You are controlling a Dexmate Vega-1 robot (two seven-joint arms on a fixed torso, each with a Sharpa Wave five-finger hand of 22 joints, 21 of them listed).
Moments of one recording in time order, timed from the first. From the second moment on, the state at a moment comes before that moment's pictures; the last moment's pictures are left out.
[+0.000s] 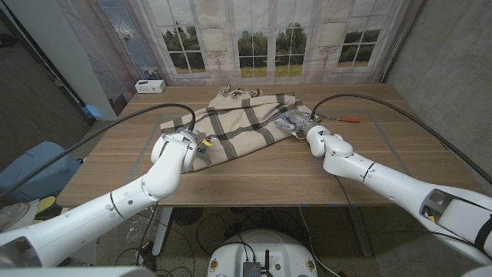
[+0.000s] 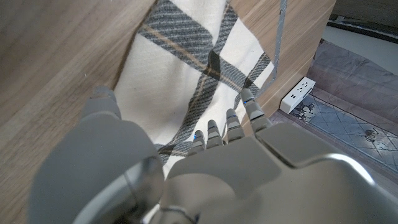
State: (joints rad) left arm 0.87 0.87 0.72 -2.21 1.46 0.72 -1.04; left_hand 0.67 -0.12 0.16 -0.07 0.31 -0.09 -0.02 0.18 0.18 -0.03 0.04 0.19 0.22 0.04 0.15 0.19 0.19 0.02 0.21 0.55 0.19; right arm -0.54 -0.61 -0.93 -1.54 -0.57 -0.49 0.00; right_hand 0.21 0.06 0.37 0.09 0.21 0.21 -0.16 0.19 0.18 0.12 -0.04 0.20 0.19 0.03 -0.03 0.19 0.19 0.06 0.09 0.34 0.17
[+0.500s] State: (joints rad) left arm 0.92 0.76 0.65 -2.09 1.56 0.61 -1.04; left_hand 0.77 -0.05 0.20 -0.11 0.34 -0.07 -0.01 0.19 0.18 -0.01 0.02 0.21 0.21 0.09 0.11 0.20 0.19 0.08 0.21 0.55 0.19; right arm -0.53 -0.60 -0.94 -1.51 -0.55 -0.46 0.00; right_hand 0.21 0.06 0.37 0.08 0.21 0.22 -0.16 0.19 0.18 0.12 -0.03 0.20 0.19 0.04 -0.03 0.19 0.18 0.06 0.09 0.33 0.17
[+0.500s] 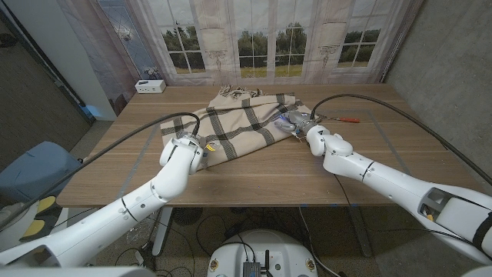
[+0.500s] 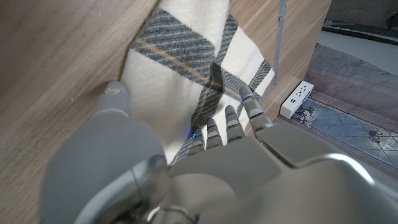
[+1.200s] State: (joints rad) left arm 0.93 0.72 0.64 -1.94 1.51 0.59 -0.84; left_hand 1.32 0.17 0.55 -0.18 0.23 0.48 -0.01 0.28 0.19 0.56 -0.11 0.35 0.20 0.66 -0.06 0.29 0.18 0.41 0.04 0.74 0.22; right arm -0.49 -0.58 -0.95 -1.46 -0.55 -0.44 0.02; right_hand 0.21 0.06 0.37 0.07 0.21 0.23 -0.14 0.19 0.18 0.12 -0.03 0.20 0.19 0.04 -0.03 0.19 0.18 0.07 0.10 0.32 0.17
